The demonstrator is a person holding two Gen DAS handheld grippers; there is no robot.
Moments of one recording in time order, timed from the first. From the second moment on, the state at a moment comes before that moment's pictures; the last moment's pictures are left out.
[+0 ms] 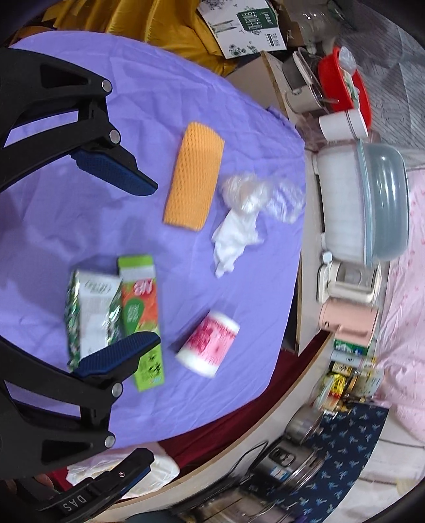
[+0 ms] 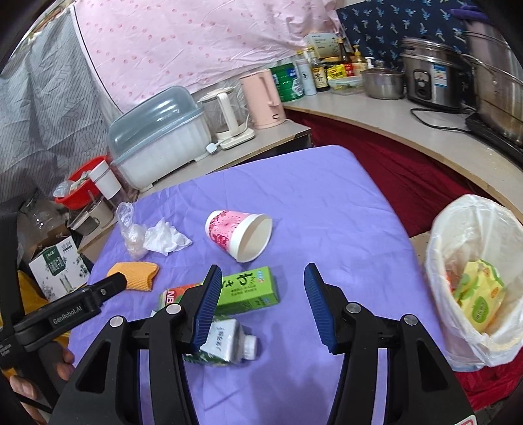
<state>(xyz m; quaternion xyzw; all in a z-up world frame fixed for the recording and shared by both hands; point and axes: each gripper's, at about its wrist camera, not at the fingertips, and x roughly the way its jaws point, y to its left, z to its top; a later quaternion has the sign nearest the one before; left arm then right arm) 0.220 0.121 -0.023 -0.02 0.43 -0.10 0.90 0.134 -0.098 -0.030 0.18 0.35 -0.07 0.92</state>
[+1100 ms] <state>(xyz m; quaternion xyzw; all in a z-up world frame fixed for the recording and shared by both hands) 0.367 0.164 -0.066 -0.05 0.45 -0.09 0.89 0.279 -0.071 -0.094 0.20 0.41 0.02 0.89</state>
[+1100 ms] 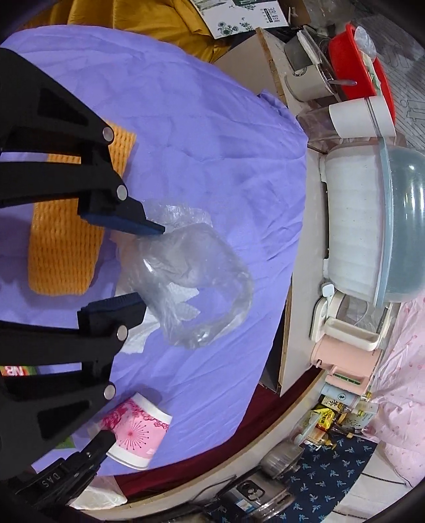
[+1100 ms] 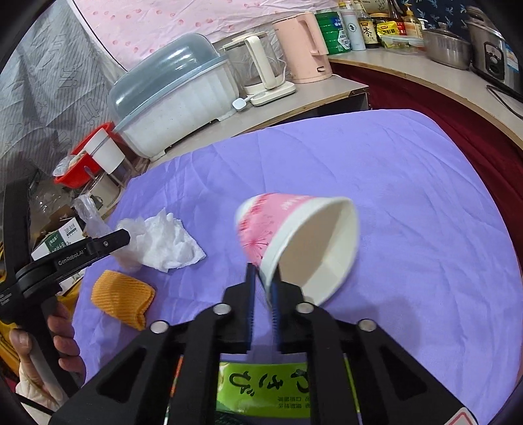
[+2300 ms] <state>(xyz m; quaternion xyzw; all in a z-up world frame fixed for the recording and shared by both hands) 0.107 -0.100 0.032 0.06 0.38 -0.34 0.86 -0.022 -0.263 -0.017 0.27 0.29 -0.18 0.90</state>
